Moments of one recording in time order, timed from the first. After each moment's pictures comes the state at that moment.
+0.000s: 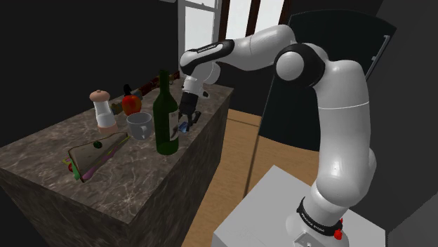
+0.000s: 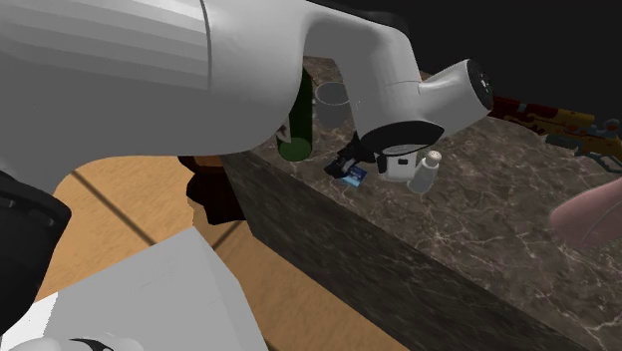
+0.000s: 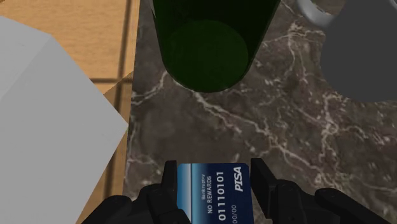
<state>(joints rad) -0.10 0.48 0.07 -1.60 0.50 1.79 0.94</state>
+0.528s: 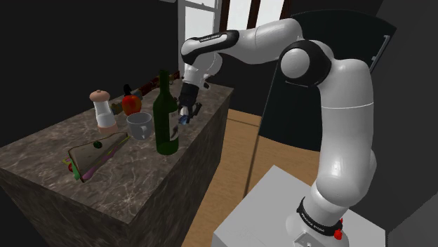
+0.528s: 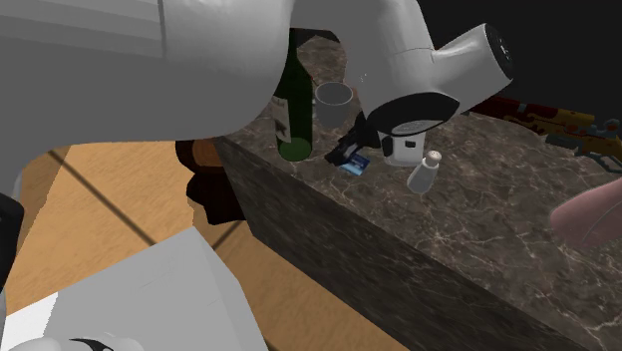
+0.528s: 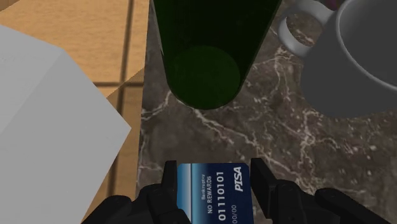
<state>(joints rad) -0.10 0.44 0.07 -1.56 0.49 1.71 0.97</state>
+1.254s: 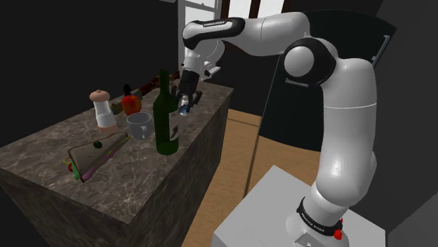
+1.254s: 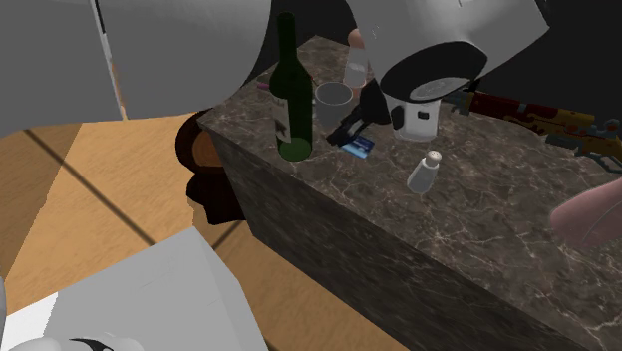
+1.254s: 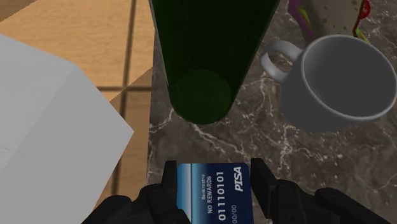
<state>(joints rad) -0.11 0.41 0.08 -1.47 0.49 1.60 1.03</state>
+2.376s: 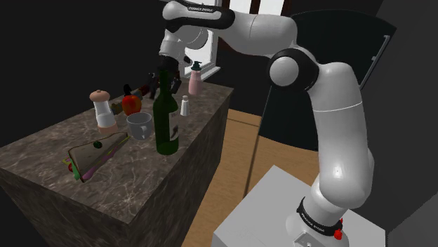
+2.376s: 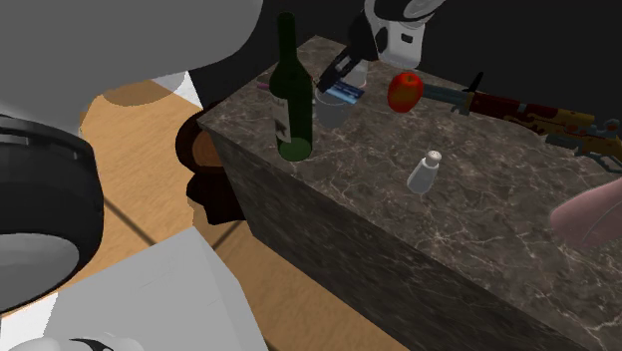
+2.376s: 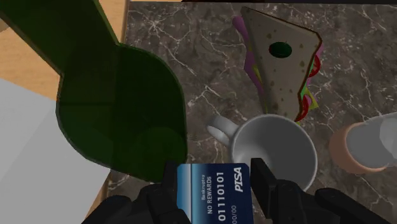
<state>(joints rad) -0.01 0.55 0.12 -1.14 0.49 1.49 1.24</state>
